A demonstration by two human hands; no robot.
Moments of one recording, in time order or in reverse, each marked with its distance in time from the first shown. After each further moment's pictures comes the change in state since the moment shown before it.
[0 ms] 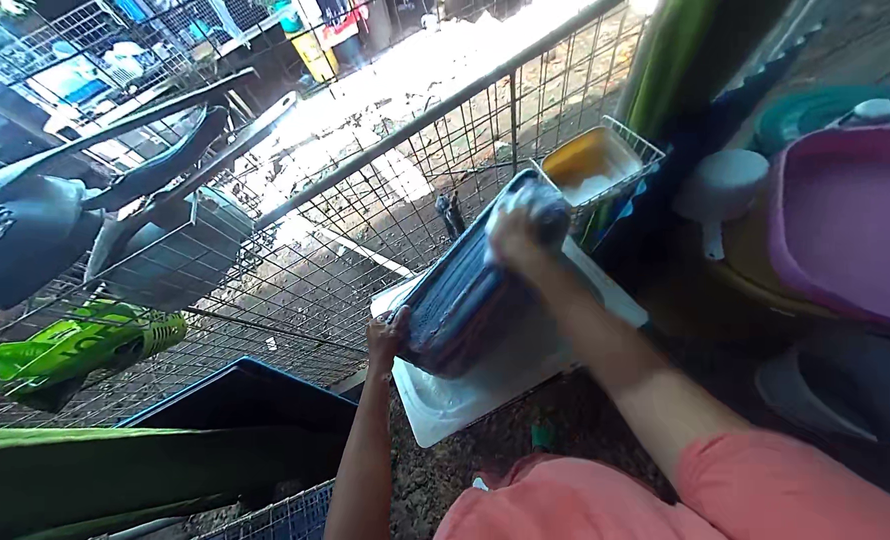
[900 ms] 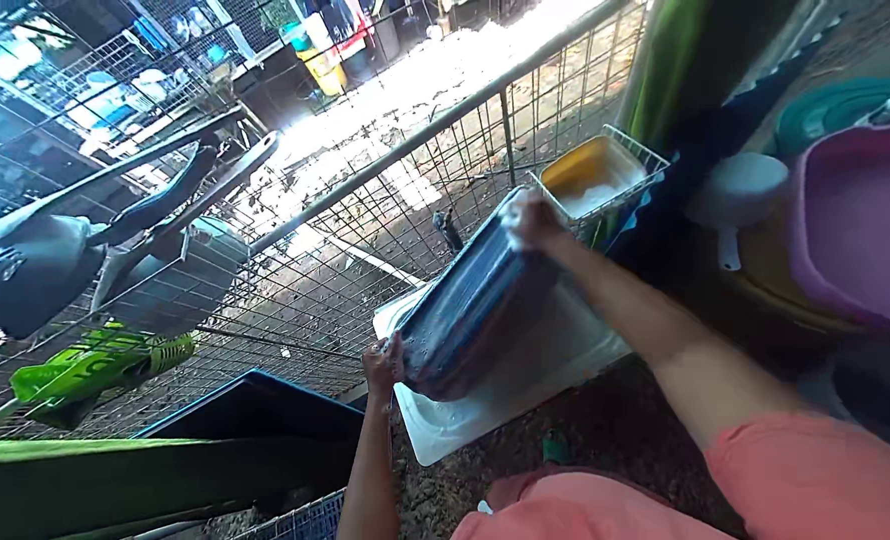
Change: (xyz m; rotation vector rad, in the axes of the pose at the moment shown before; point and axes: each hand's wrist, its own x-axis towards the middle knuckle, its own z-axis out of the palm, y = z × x) left_hand -0.017 0.001 0.011 -0.176 0.181 0.006; right_hand 0.074 0.088 -0.011 0.255 0.163 -0.308
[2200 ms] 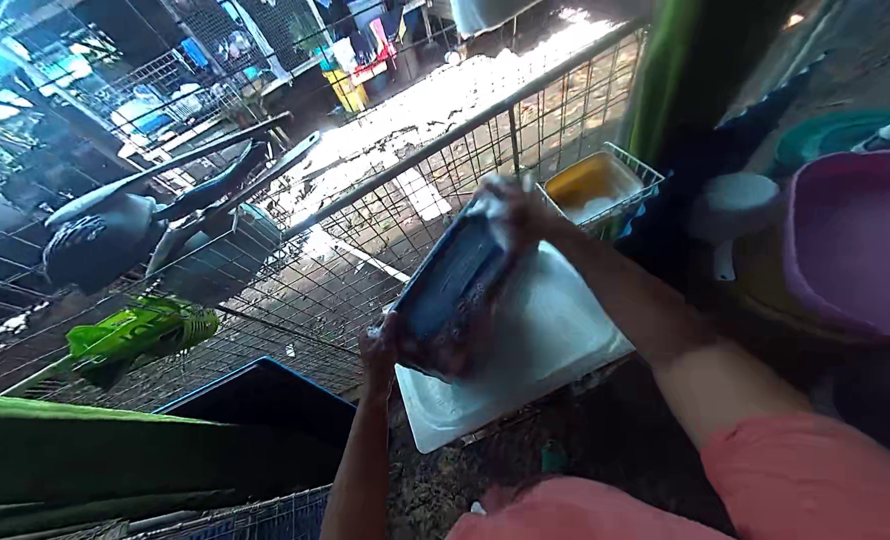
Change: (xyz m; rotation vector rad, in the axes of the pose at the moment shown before) left_hand -0.043 0.078 -0.029 -0.320 0.031 0.176; right_hand -0.006 -0.072 -0.050 -0.013 -0.030 -0.455
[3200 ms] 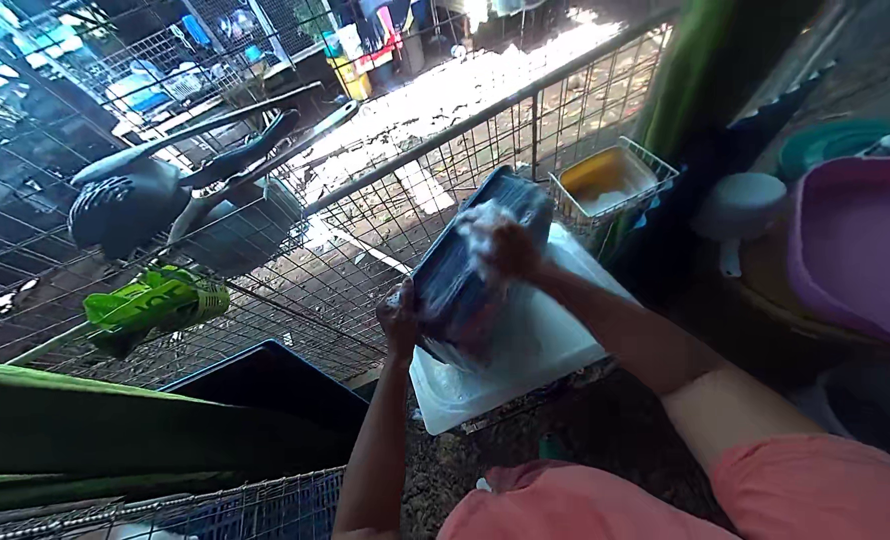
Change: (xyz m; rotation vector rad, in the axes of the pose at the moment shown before) left_hand 0.019 -0.023 0.004 -0.113 0.083 0.120; right_hand -0.007 -0.099 0.048 -0.010 0.134 0.078
